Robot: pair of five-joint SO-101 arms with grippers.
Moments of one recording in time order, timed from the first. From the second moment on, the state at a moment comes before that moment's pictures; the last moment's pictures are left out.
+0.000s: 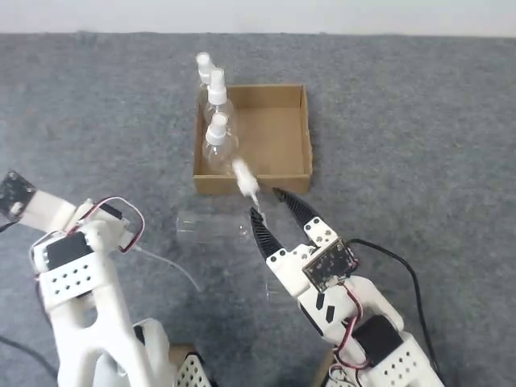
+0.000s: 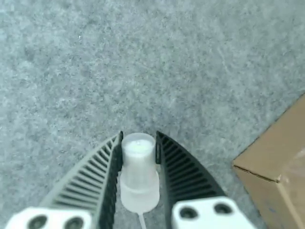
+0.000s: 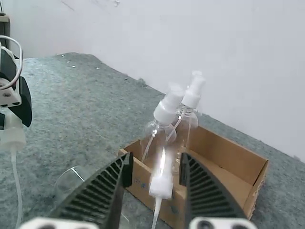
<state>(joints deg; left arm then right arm) -30.9 -44.4 61.2 58.7 40.7 -40.8 -102.9 93.1 25.1 8.7</state>
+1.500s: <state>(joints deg) -30.9 -44.4 62.9 55.6 40.7 -36.5 -100.1 76.6 64.3 25.5</state>
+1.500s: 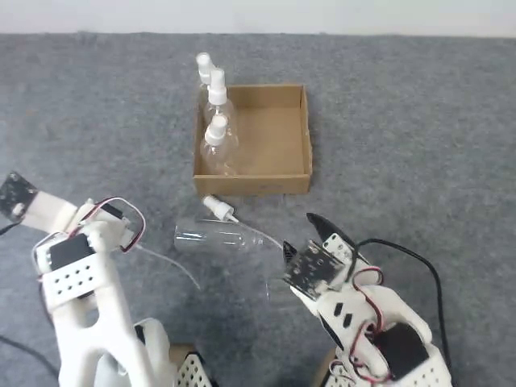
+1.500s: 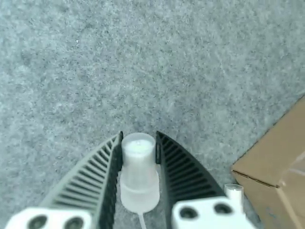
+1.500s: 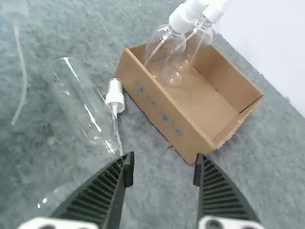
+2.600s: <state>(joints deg) -30.9 -44.4 62.9 55.6 40.7 -45.4 -47.5 54.5 84.4 34.2</state>
